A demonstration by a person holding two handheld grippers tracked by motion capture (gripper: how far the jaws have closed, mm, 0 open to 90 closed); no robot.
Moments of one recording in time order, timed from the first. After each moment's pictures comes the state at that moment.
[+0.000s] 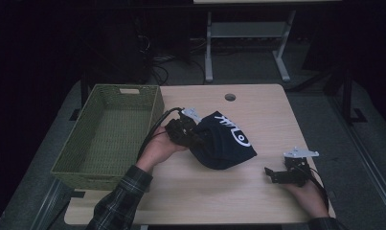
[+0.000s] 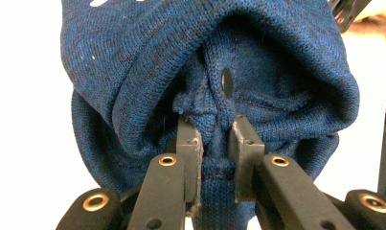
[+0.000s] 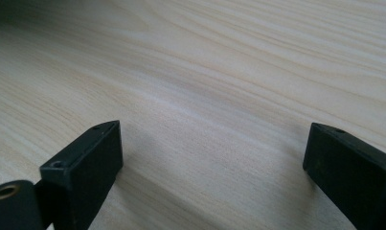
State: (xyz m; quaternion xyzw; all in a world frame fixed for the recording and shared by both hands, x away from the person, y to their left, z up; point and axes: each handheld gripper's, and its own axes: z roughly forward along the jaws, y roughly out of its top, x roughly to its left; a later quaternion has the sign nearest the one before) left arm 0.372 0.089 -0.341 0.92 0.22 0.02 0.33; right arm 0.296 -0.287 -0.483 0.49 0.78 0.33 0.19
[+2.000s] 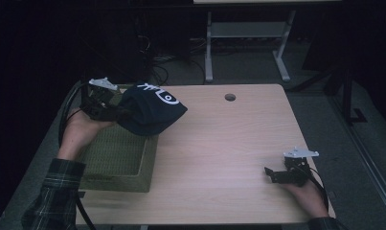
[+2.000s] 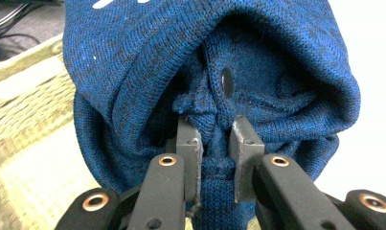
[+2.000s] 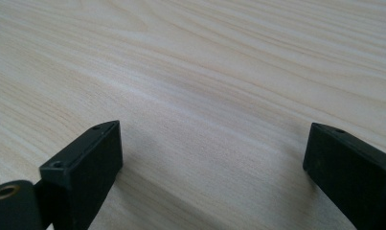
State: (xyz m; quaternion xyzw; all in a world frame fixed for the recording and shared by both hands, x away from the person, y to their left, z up) left arm 0.375 0.277 -0.260 0.86 0.38 0.14 0.32; right arm 0.296 -0.287 -0.483 0.49 0.78 0.33 0.19
